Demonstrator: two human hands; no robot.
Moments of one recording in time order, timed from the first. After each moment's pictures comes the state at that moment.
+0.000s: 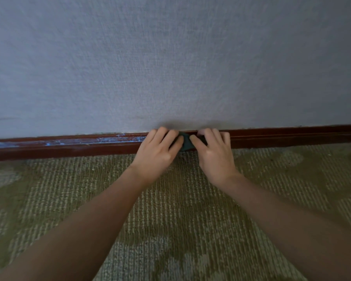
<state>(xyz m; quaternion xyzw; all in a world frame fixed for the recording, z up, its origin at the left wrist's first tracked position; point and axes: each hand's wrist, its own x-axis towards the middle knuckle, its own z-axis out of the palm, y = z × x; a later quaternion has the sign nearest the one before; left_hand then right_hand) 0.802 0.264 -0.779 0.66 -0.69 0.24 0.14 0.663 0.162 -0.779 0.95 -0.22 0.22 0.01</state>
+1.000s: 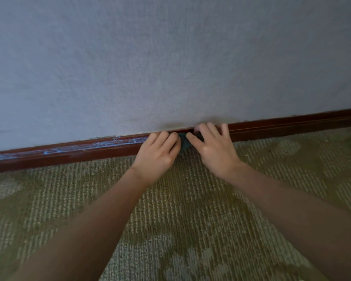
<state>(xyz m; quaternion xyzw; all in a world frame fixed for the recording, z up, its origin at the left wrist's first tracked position) 0.796 0.261 -0.775 0.64 -0.73 0.25 0.05 0.655 0.154 -0.765 0.97 -0.20 0.13 0.04</state>
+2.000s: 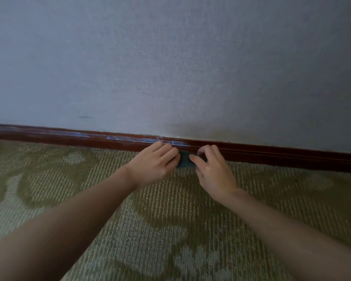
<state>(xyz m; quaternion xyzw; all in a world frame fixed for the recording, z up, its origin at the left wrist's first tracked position) 0.819 0.336 -0.715 0.61 -0.76 0.23 -0.04 0.670 0.208 -0.742 0.97 -0.12 0.19 -0.12</state>
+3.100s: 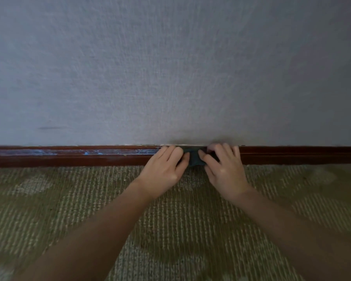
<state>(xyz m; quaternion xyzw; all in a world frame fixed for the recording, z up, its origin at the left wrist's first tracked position) 0.854 0.308 -0.786 0.64 -0.71 0.25 0.15 0.712 0.191 -0.788 0.95 -0.15 0.27 0.01</state>
